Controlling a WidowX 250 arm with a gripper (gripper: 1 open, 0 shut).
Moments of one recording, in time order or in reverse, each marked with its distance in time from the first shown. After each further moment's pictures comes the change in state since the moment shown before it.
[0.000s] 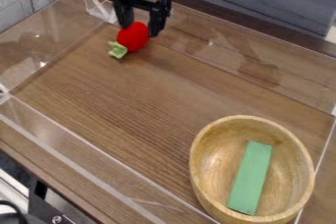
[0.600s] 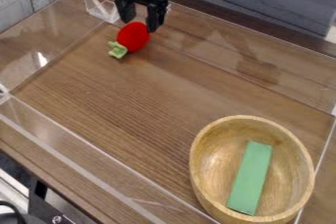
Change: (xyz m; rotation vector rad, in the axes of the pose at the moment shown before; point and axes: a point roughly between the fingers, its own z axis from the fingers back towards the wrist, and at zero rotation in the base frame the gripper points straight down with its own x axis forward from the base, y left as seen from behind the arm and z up) arm 0.007 0.014 -0.003 -0.013 -0.046 -0.098
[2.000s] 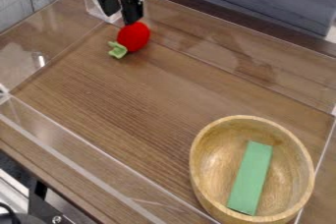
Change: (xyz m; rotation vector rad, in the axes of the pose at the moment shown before) arm -0.020 0.022 0.021 -0.100 -0.069 -0.149
